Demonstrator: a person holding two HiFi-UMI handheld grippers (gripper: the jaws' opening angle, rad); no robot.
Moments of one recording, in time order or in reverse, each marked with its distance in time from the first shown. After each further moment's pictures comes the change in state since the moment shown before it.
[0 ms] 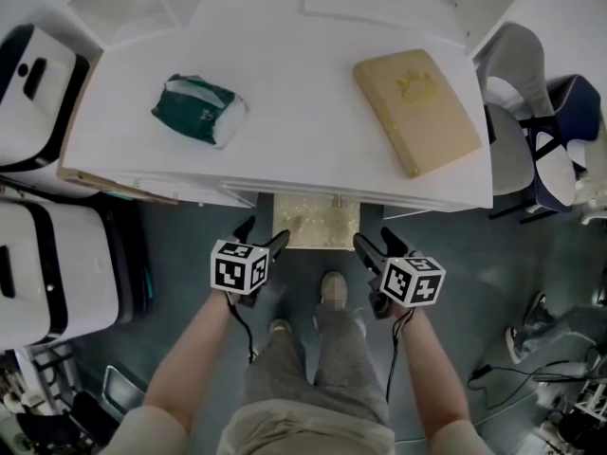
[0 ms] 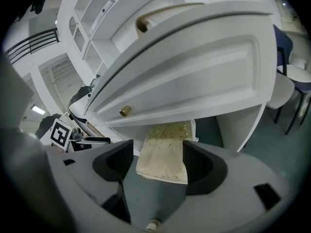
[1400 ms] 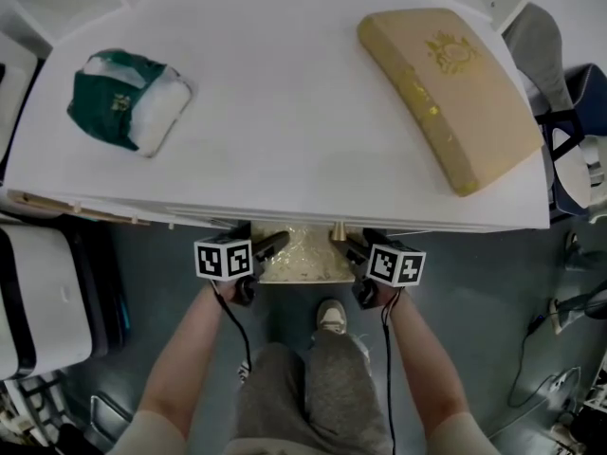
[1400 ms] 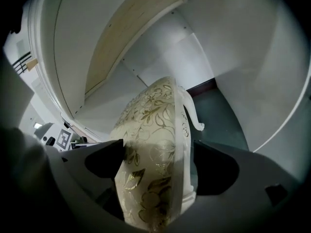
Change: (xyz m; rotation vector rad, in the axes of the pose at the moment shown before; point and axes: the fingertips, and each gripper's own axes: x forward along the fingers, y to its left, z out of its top) left arm 0.190 0.066 -0.067 -0.265 0.007 -0.232; right arm 0.193 -0.114 -0.079 0.168 0.030 0.092
